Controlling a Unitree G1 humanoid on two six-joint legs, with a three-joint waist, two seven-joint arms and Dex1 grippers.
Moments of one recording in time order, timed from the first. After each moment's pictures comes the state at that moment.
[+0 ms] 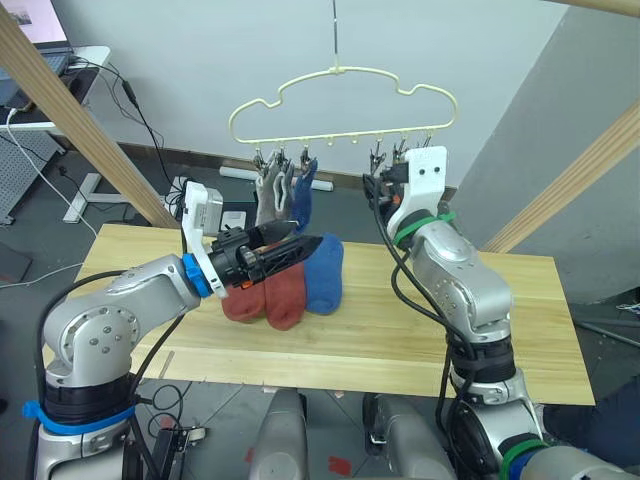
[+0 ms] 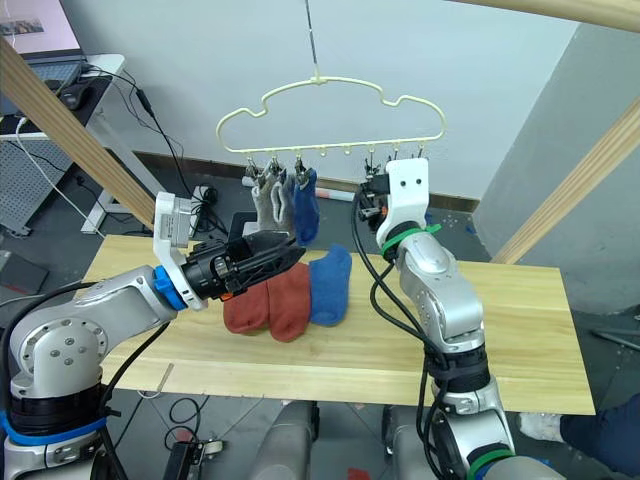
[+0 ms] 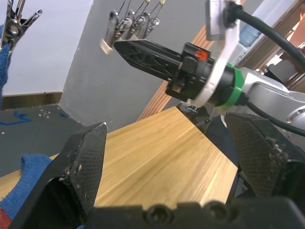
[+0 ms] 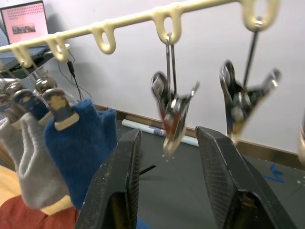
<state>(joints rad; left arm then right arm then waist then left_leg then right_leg) -0.36 0.62 0.25 -0.39 -1.18 0.97 -0.48 -0.67 0.02 0.05 -0.17 0.18 0.68 0.02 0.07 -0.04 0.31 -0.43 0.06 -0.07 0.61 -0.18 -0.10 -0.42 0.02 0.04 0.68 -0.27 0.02</state>
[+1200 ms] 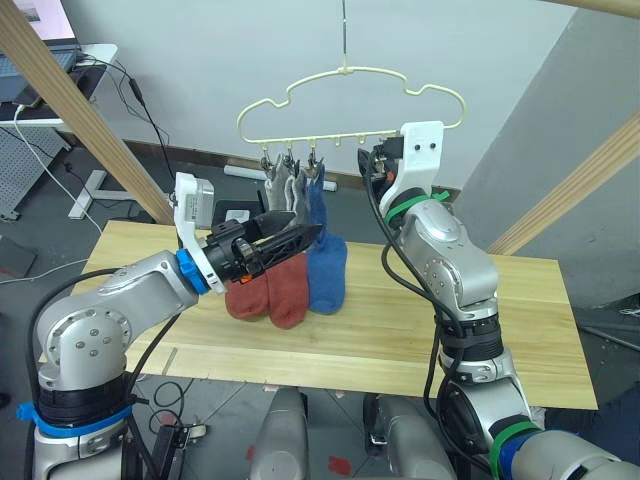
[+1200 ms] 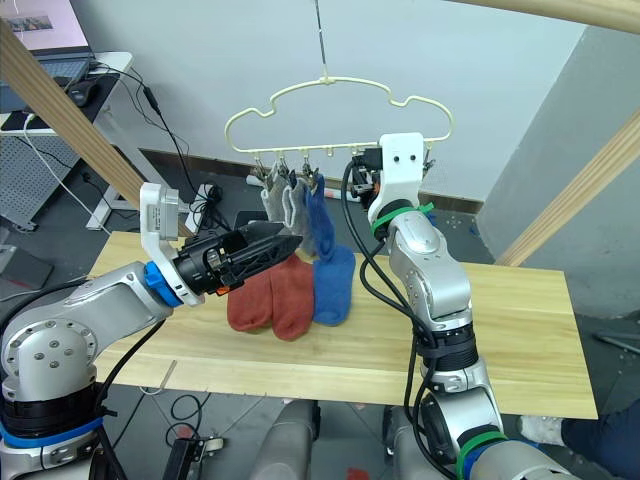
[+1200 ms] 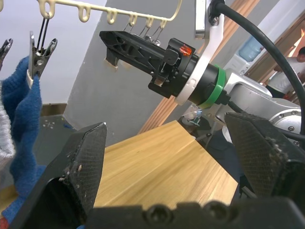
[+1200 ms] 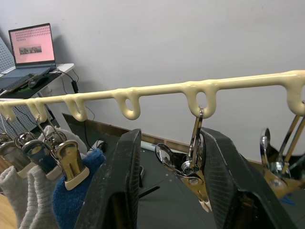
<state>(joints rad) -0.37 0.63 0.27 -0.42 -1.28 0.97 -0.38 -0.75 0.05 0.02 -0.11 0.17 0.62 0.00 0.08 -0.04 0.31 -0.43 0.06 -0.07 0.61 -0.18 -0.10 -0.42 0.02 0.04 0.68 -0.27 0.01</state>
